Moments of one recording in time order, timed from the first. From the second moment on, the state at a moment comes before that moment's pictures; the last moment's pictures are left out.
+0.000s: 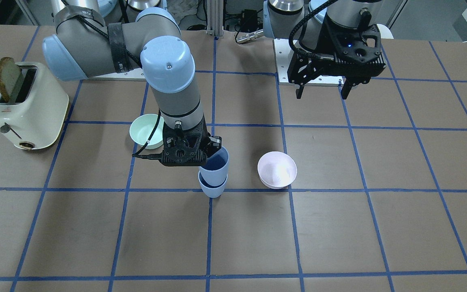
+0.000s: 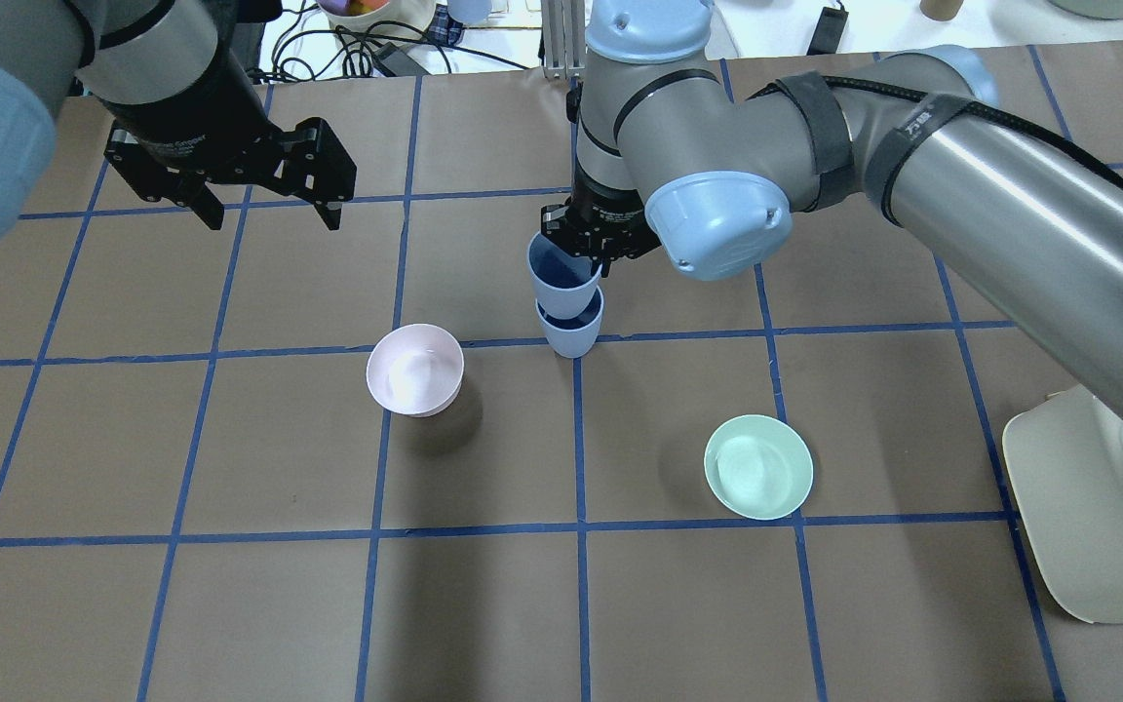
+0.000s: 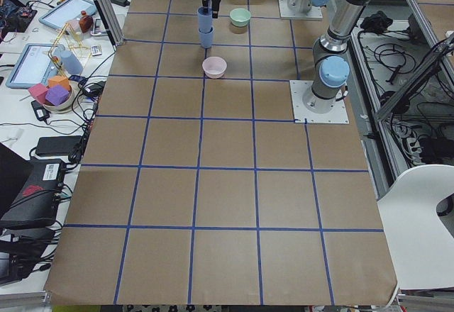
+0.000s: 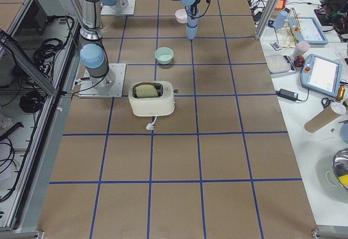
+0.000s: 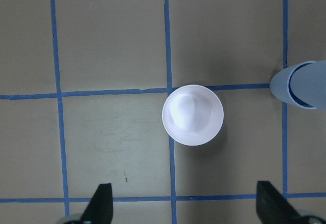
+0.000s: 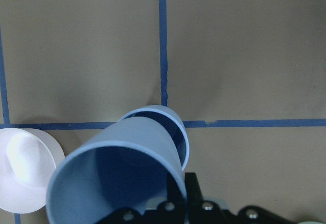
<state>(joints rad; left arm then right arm) -1.64 -1.54 -1.53 -1.56 1.62 -0.04 1.88 -1.25 1.57 -1.97 -1.49 0.34</state>
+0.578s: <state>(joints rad) -1.64 -1.54 -1.53 -1.56 1.62 -0.04 1.88 -1.24 1.63 -2.07 -1.49 0.35</state>
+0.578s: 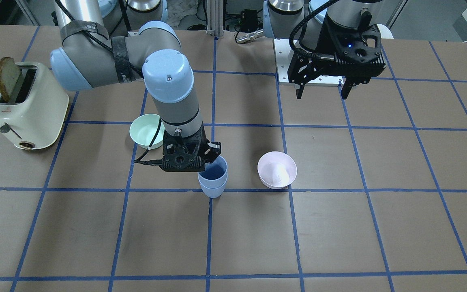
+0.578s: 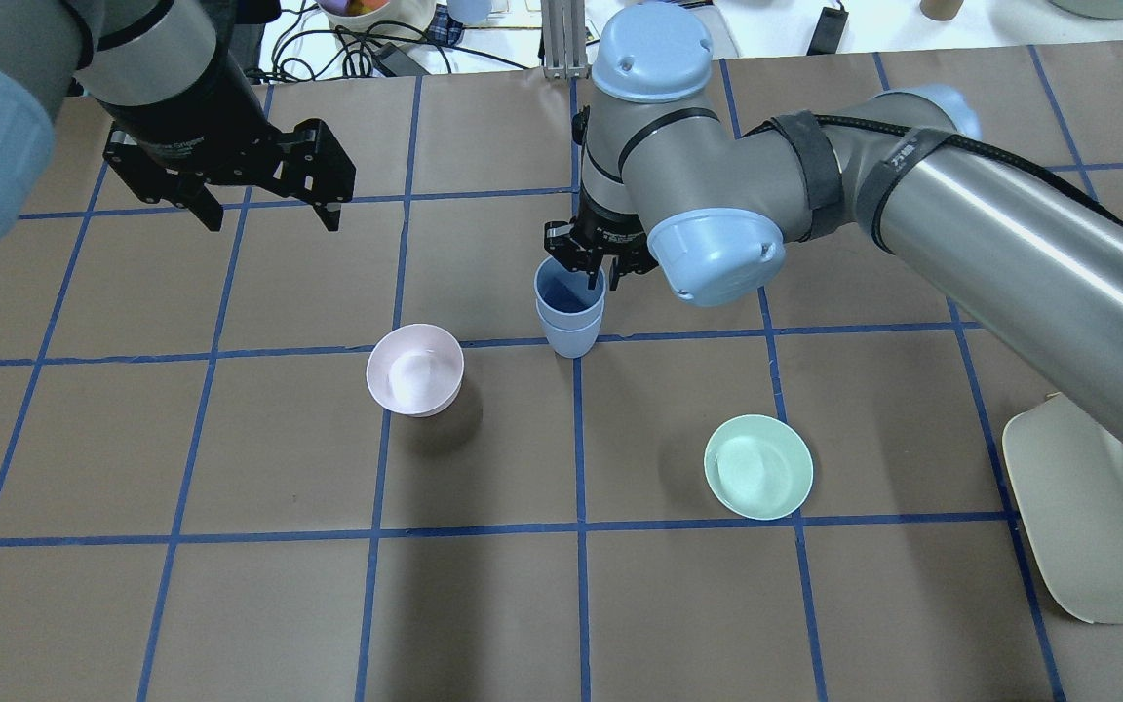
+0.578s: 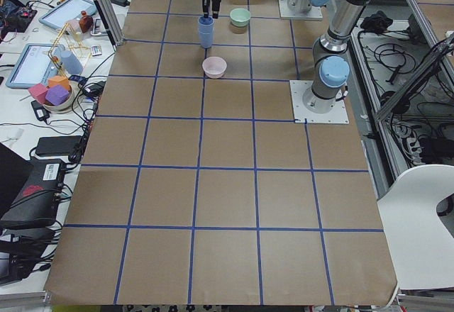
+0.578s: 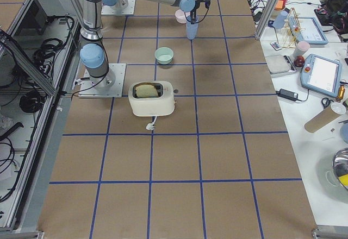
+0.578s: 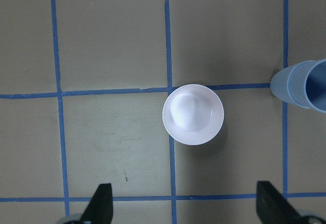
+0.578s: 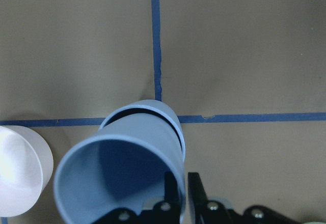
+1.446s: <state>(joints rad) -1.63 -1.54 -1.54 -1.56 1.62 -0.04 1.63 -1.55 1.66 -1.78 -1.57 -0.02</state>
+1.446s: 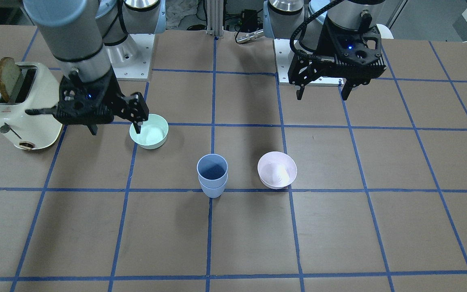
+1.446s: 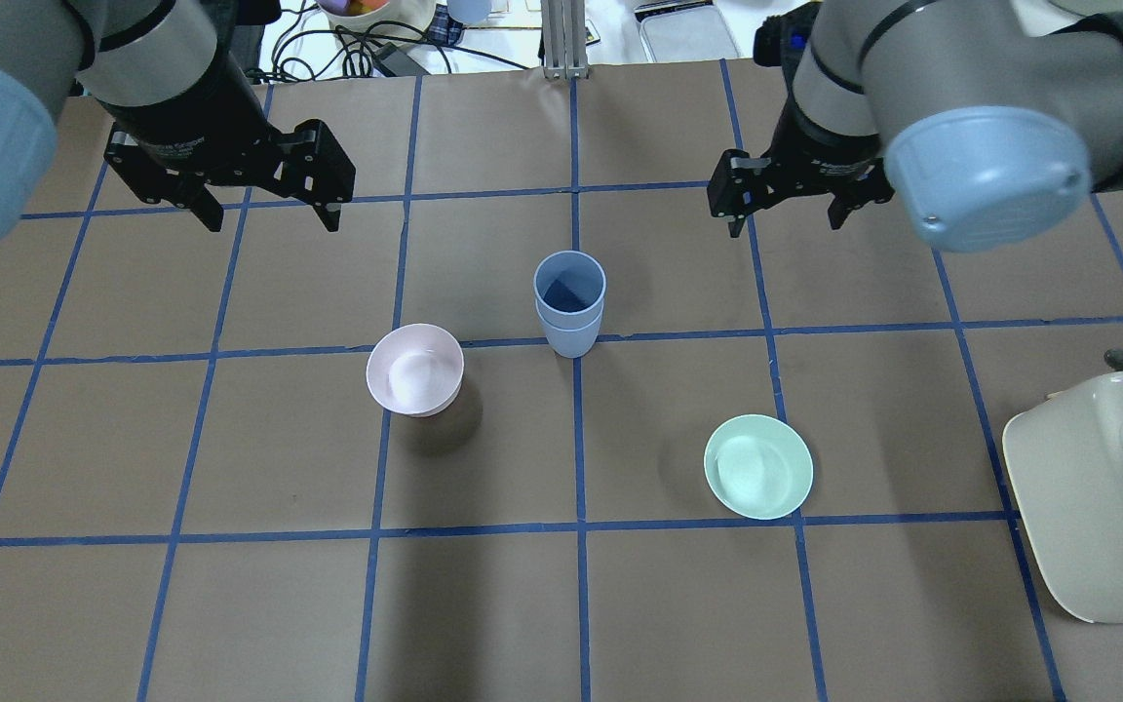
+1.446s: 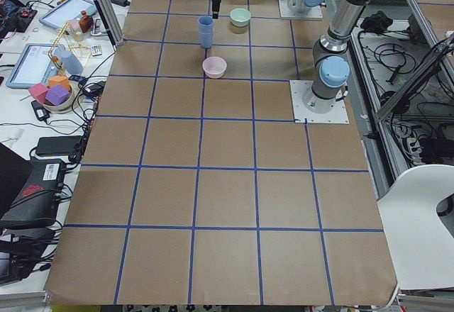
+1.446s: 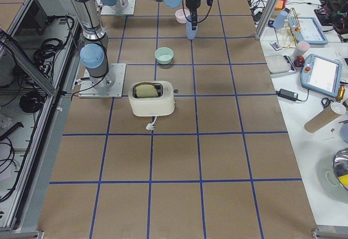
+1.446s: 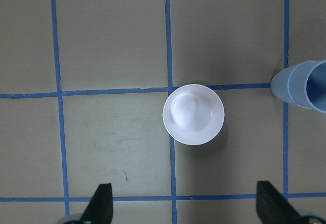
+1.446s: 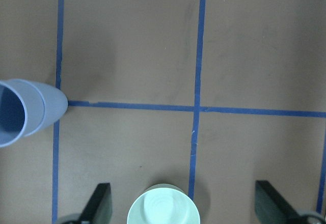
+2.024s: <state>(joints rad) -1.63 -1.54 -1.54 -1.56 1.62 -0.04 1.62 -1.56 1.46 -1.56 -1.57 -0.12</state>
